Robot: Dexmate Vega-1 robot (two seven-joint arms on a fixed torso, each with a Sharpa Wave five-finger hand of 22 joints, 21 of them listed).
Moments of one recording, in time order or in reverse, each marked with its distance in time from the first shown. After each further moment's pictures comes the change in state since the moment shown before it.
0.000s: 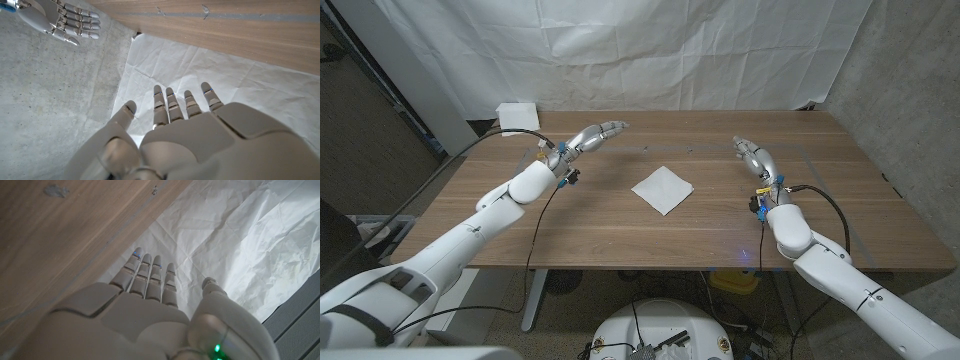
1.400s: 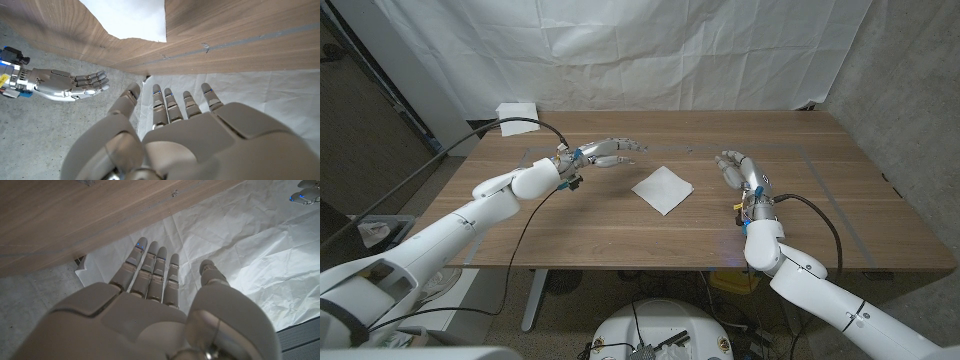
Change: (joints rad) left arm -0.020 0.103 0.073 -0.135 0.225 0.081 -0.065; left_hand 0.203 0.011 0.055 -0.207 0.039 0.048 -0.012 -0.009 0.000 0.044 -0.035 -0.018 0.000 0.005 -0.019 -0.010 0.003 0.000 -0.007 -0.022 0.000; right arm -0.010 0.005 -0.168 -0.206 -0.319 -0.466 -0.240; right_hand 0.211 -0.031 0.066 -0.118 -0.009 0.212 -0.042 0.015 0.004 0.211 -0.070 0.015 0.009 0.248 -0.115 0.124 0.064 0.214 -0.025 0.063 0.006
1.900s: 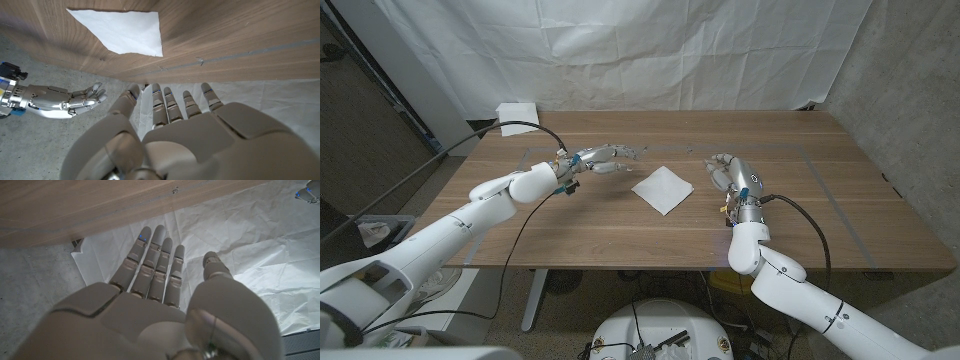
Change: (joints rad) left arm -0.002 0.013 0.014 0.018 0.022 0.005 -0.012; left_hand -0.007 -0.007 -0.024 0.007 0.000 0.005 -0.003 -0.008 0.000 0.002 -0.012 -0.004 0.000 -0.001 0.001 0.005 0.004 -0.003 0.010 -0.007 0.000; right arm 0.041 0.054 -0.090 -0.009 -0.138 -0.164 -0.044; right_hand 0.127 -0.037 -0.030 -0.017 0.012 0.169 -0.019 0.021 0.006 0.155 -0.032 0.059 0.036 0.194 -0.028 0.211 0.171 0.134 -0.023 0.062 0.009
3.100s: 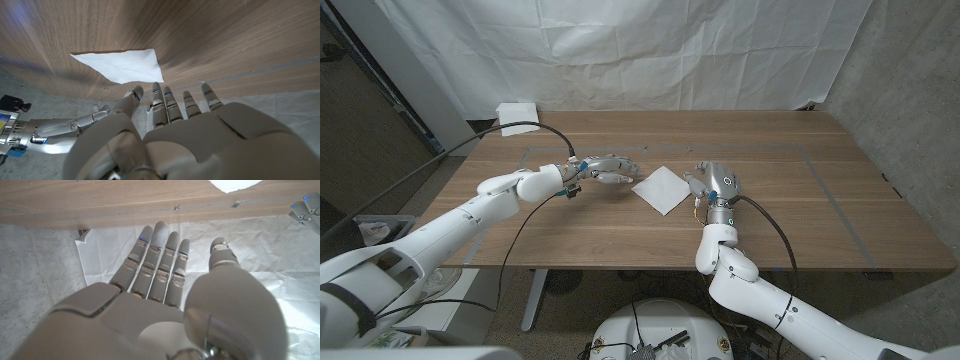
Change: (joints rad) left arm -0.080 -0.024 0.082 0.084 0.123 -0.026 -0.037; left_hand 0.015 0.057 0.015 0.082 0.008 0.055 0.028 0.001 0.000 0.034 0.019 -0.001 0.000 -0.024 0.017 0.007 0.014 -0.003 0.013 -0.011 0.005; right arm 0.127 0.161 -0.193 0.098 -0.179 -0.329 0.034; right_hand 0.130 -0.095 -0.124 0.033 0.036 0.120 -0.025 -0.024 0.009 0.089 -0.060 0.082 0.083 -0.021 0.003 0.317 0.348 -0.023 -0.017 0.043 0.018
